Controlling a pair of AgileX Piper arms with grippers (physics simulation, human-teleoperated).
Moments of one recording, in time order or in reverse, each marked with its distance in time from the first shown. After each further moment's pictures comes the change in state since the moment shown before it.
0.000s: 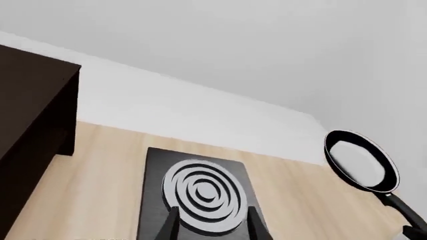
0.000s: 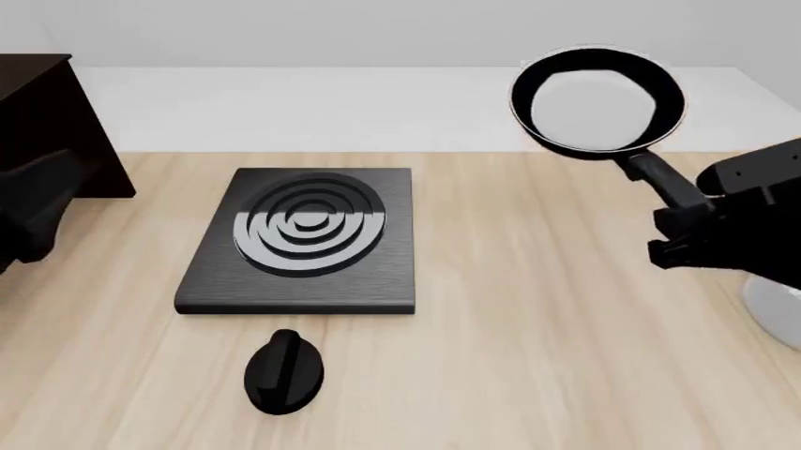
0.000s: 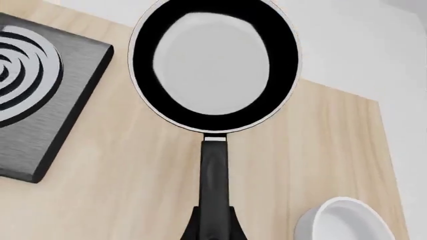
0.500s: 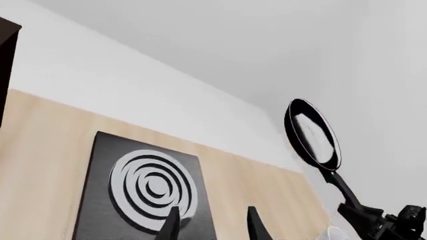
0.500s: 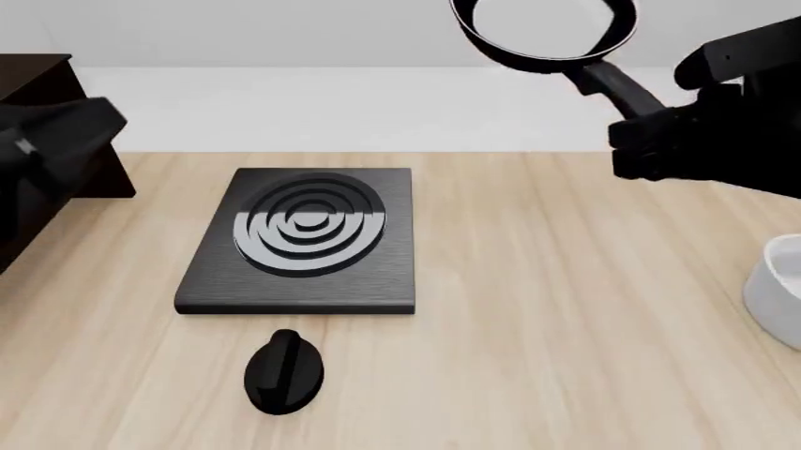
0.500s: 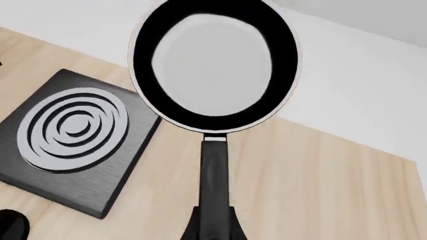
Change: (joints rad) left arm -0.124 0.148 -0.125 0.002 -0.231; right arm 0.187 0.051 -0.276 0.111 0.083
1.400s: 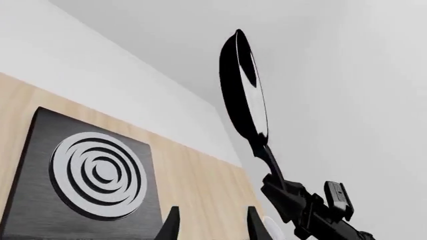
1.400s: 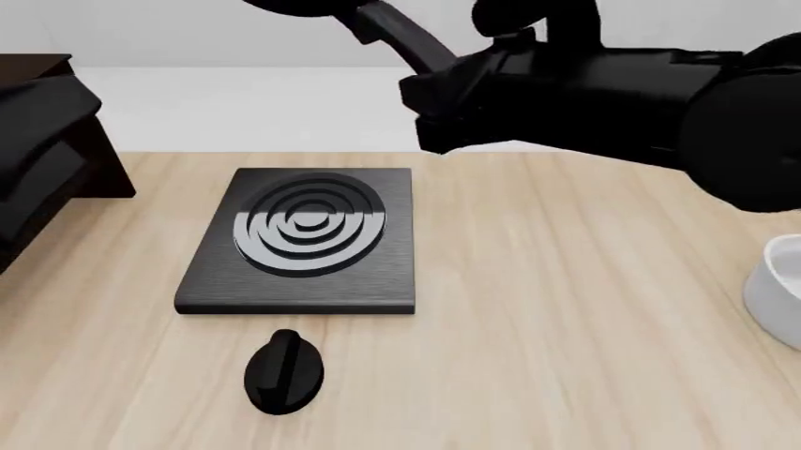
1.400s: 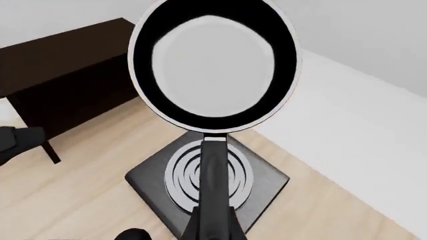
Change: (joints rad) left arm -0.125 -0.096 -0.025 0.053 -0.207; right arm 0.492 0.212 -0.230 -0.151 0.076
